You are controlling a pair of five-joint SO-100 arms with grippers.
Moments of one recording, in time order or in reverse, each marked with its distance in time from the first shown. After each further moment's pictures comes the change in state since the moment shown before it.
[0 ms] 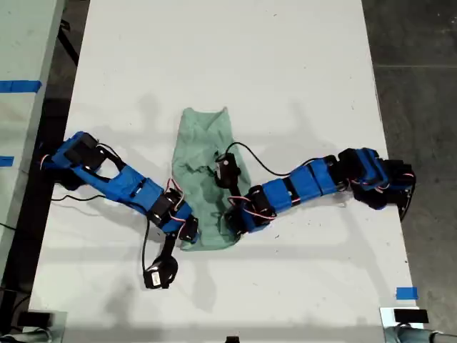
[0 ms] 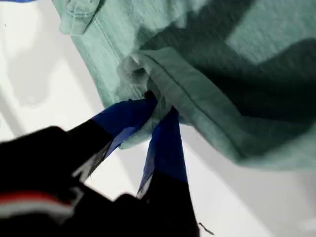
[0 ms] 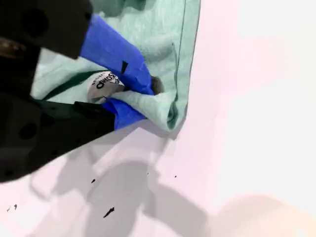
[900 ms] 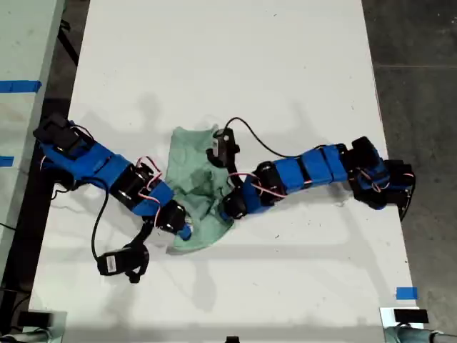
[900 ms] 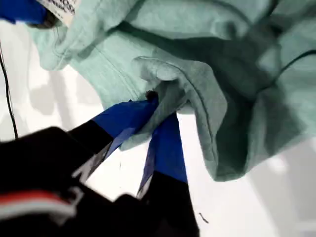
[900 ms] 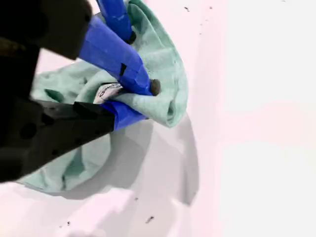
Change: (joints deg) arm 0 -1.4 24.4 2.0 7.3 4.3; arm 1 6.1 14.4 -3.2 4.0 -11.7
